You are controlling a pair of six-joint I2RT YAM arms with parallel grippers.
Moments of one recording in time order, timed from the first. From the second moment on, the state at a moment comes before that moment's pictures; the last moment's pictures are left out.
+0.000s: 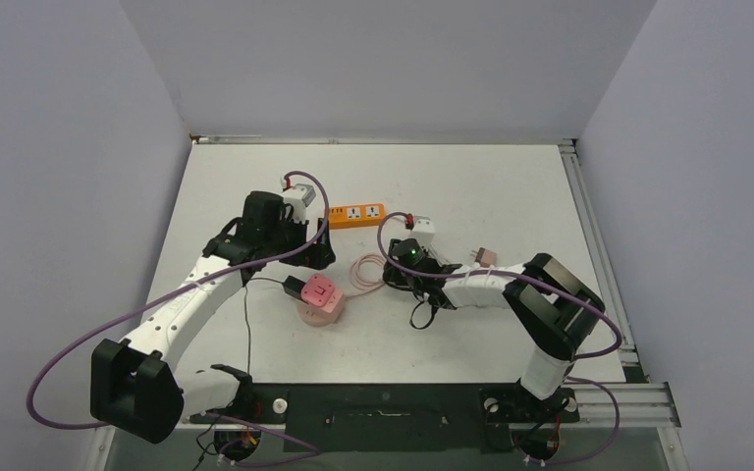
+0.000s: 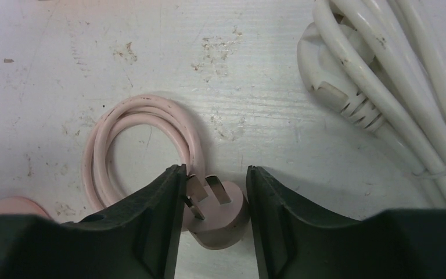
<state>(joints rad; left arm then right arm) -0.36 1.22 0.94 -0.49 0.24 -0.20 0.81 1.73 0.79 0.21 0.34 0.69</state>
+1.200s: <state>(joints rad) -0.20 1.34 0.93 -0.44 0.47 -0.30 0.46 1.82 0.97 0.29 -0.02 0.35</state>
